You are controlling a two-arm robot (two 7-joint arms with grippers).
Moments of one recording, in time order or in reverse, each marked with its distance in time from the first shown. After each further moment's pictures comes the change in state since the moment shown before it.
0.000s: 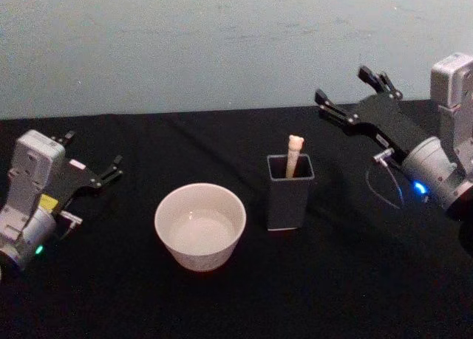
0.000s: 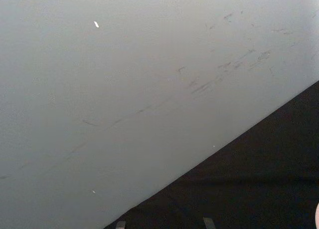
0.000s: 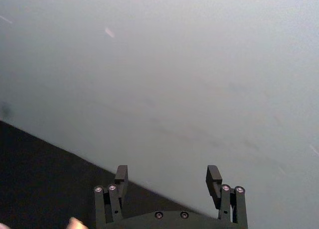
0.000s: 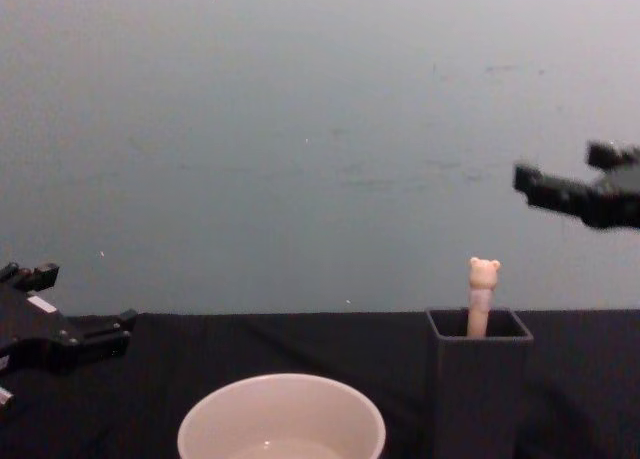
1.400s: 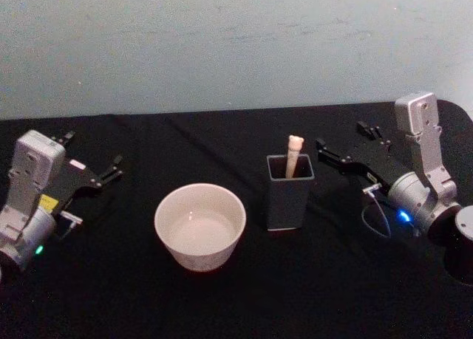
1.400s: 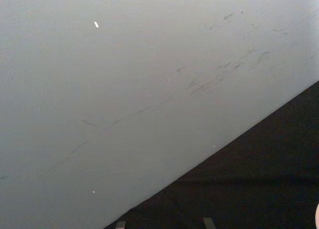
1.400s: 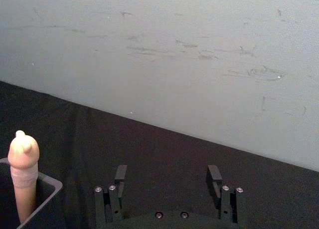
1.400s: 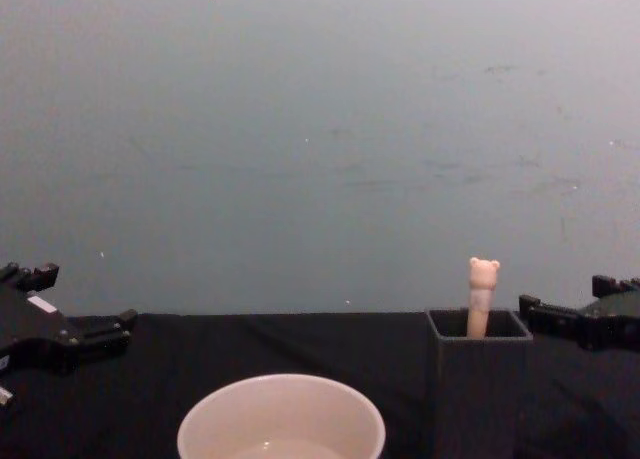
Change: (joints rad) left arm 0.000 0.000 0.000 0.000 0.000 0.000 0.000; right arm 0.005 -0.072 0.001 0.151 -0.081 0.150 -0.078
